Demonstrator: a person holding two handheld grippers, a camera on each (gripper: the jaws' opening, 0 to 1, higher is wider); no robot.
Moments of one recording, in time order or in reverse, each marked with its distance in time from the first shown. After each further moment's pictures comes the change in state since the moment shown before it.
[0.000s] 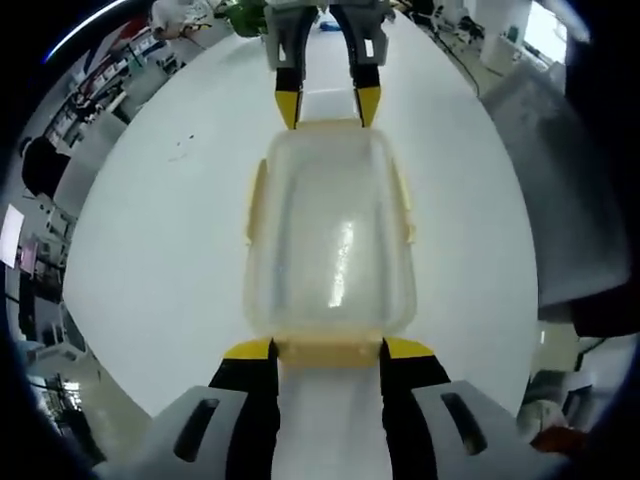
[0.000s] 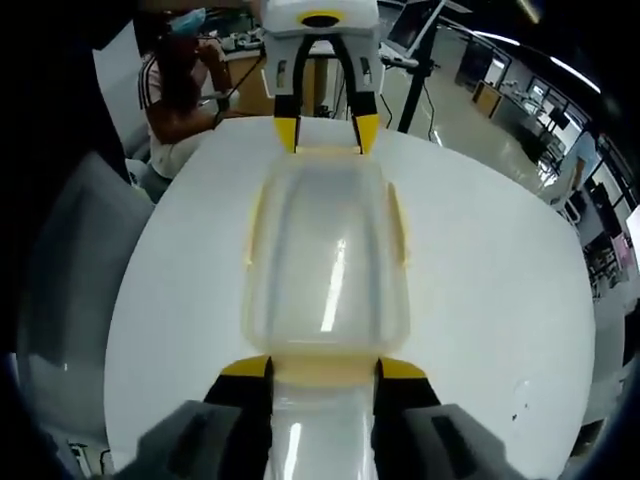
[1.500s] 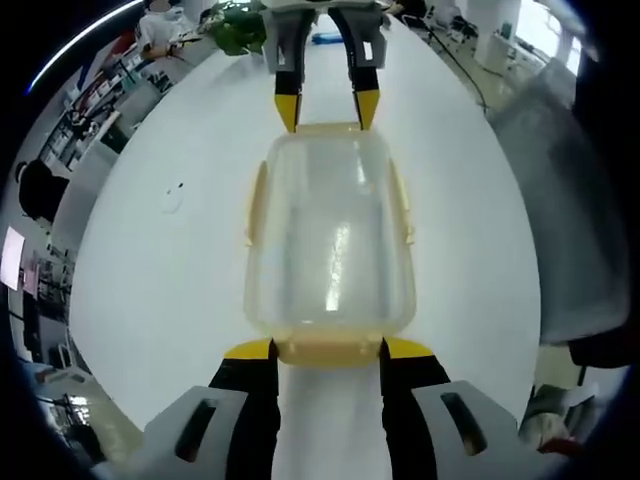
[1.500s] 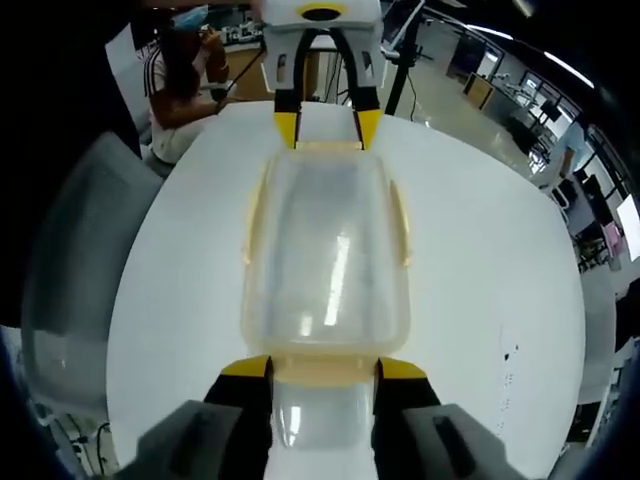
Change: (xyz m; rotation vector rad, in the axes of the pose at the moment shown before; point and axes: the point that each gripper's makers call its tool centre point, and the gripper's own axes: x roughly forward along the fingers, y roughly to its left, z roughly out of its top) left arm 0.017 0.004 0.087 0.040 -0.030 0.004; right arm -0.049 0.004 -0.073 0.020 0.044 -0.036
